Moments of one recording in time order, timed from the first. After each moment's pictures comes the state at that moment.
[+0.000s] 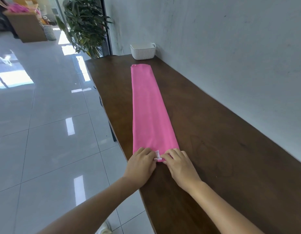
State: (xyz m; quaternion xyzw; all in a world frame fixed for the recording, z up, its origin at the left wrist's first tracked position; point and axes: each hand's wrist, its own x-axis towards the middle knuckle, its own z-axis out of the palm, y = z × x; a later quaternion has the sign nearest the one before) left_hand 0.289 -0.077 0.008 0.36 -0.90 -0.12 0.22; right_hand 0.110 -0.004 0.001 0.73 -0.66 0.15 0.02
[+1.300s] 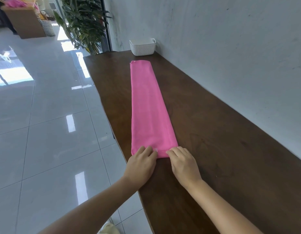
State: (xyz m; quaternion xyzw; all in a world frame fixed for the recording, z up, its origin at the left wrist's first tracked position) left_hand 0.283 -0.076 -0.002 0.33 -0.91 0.00 0.26; right_hand 0.102 -0.004 0.005 0.72 -0.65 0.24 0.10
